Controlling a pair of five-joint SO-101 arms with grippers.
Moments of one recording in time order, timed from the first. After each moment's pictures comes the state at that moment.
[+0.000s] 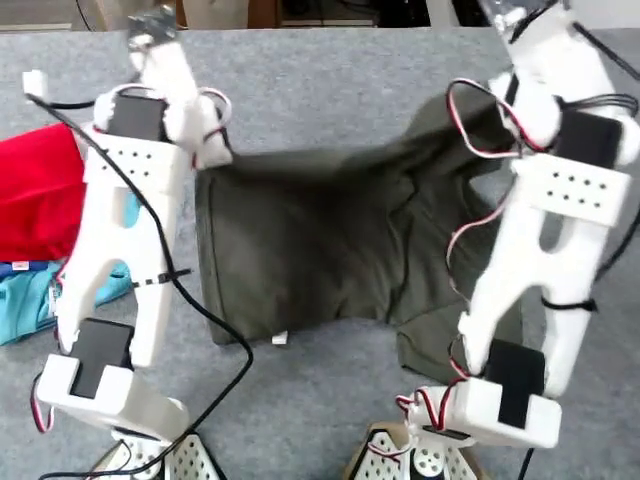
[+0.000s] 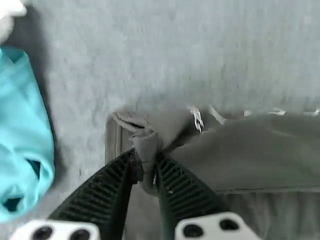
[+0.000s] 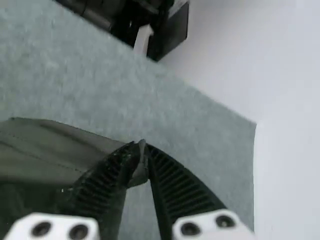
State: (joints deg) left arm 6.9 2.3 -18.7 86.9 10.8; right arm 13.5 -3.4 -21.0 68.1 34.4
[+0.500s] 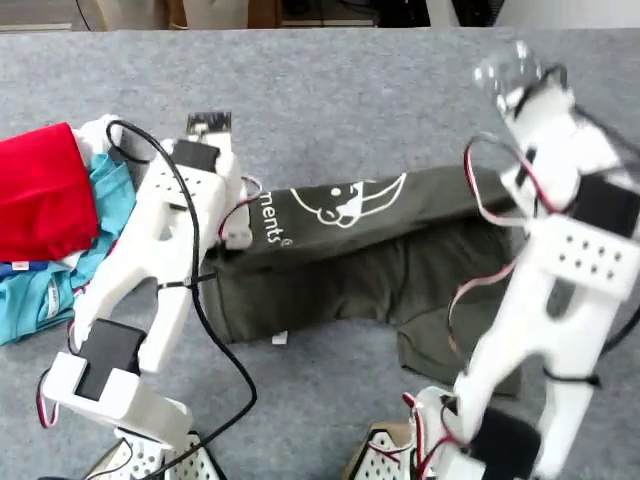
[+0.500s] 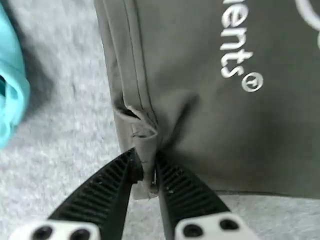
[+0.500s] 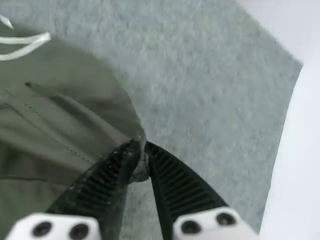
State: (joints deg) left arm 11.0 2.3 10.7 84.0 10.8; right arm 21.0 -25.6 11.4 71.2 45.6
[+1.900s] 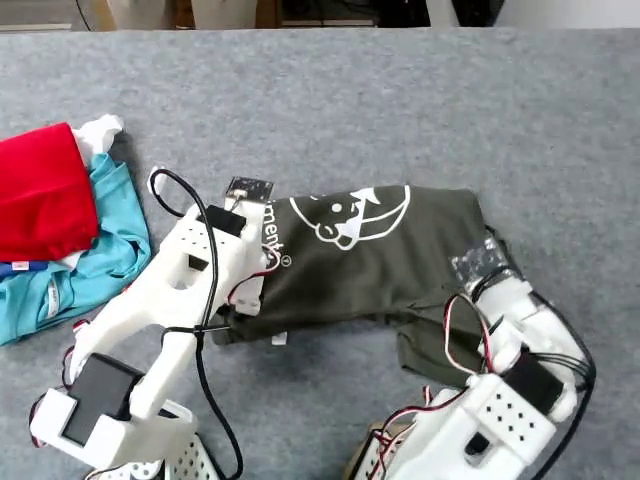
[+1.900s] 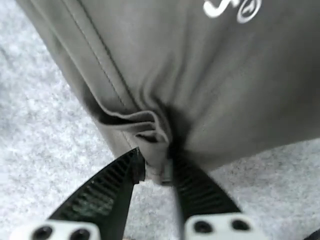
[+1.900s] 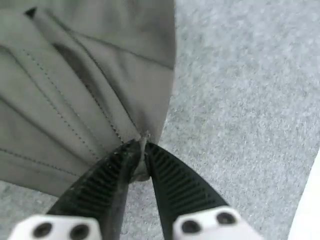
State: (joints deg) left arm 18.9 -7.8 35.3 74.6 3.2; right arm 40.1 -75.7 78.9 58.2 61.9
